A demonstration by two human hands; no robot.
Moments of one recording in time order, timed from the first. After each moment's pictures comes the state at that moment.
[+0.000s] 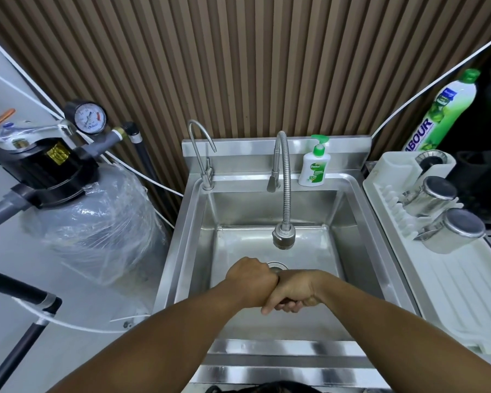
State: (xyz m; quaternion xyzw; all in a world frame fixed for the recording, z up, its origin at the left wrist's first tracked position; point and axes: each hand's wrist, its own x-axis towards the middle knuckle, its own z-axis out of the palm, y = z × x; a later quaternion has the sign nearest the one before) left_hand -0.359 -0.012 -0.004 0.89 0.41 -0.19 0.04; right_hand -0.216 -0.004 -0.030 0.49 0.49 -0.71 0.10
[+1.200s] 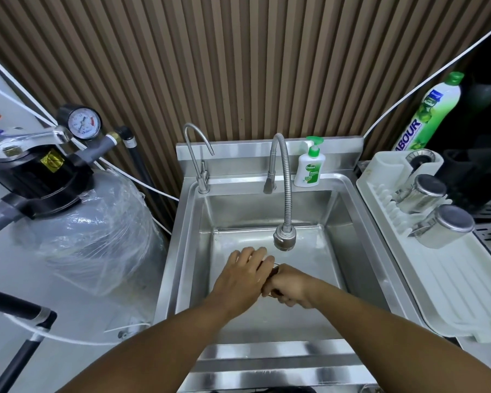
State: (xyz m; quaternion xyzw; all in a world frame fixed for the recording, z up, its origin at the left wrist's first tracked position) left_hand -0.402 -0.014 -0.044 0.90 0.42 0.06 -0.05; right_hand -0.238 -0.008 -0.035 0.60 0.47 -0.65 -0.07
